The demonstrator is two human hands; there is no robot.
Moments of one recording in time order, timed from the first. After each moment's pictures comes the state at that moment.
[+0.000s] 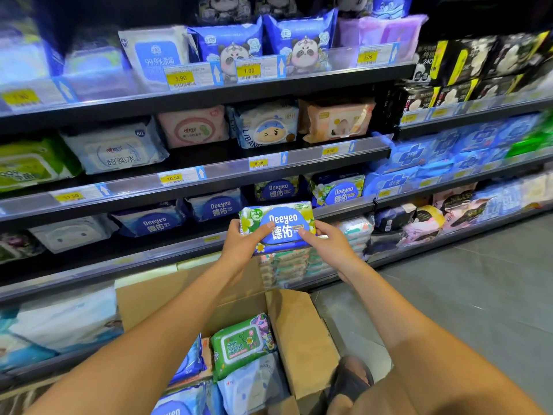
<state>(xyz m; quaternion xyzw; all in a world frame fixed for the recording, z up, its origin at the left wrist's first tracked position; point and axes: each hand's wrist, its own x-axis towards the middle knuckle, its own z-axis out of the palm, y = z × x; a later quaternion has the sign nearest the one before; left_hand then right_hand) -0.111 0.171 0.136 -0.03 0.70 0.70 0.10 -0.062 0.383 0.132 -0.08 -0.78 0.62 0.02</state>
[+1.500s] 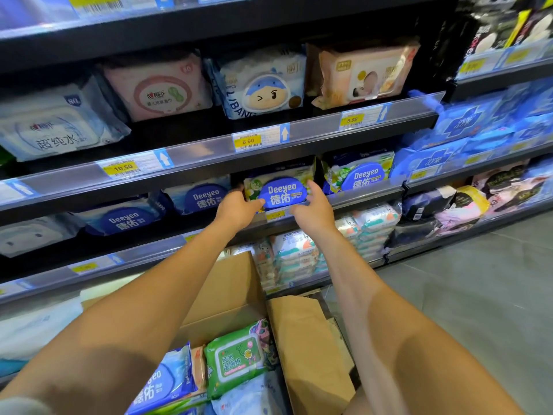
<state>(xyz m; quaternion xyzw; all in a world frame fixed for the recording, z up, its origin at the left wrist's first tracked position) -0.269 0.194 0.094 -0.01 0.93 0.36 0.07 -0.205 0.363 0.090 -0.20 -0.78 0.60 0.03</state>
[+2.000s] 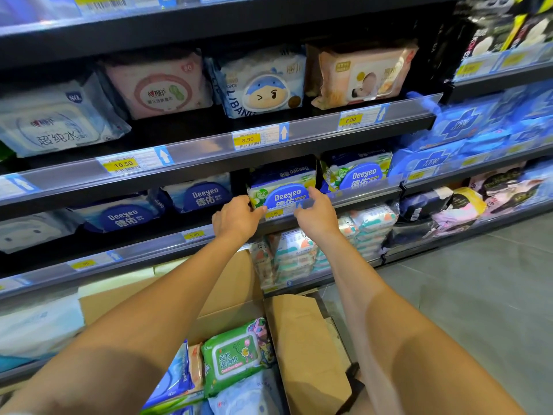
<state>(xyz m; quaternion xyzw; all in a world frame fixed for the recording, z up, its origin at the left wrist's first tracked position) -0.248 0.202 0.082 -0.01 0.97 0.24 0.00 -0.198 0.373 0.082 -0.19 -0.82 0.55 0.02</state>
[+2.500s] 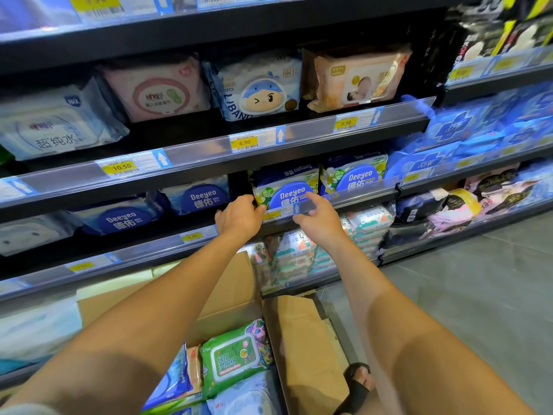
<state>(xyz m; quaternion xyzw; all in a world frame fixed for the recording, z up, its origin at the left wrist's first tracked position) -0.253 0.212 0.084 0.01 0.97 0.22 0.02 -0.186 0.389 0.079 -0.16 -0.82 0.54 0.01</state>
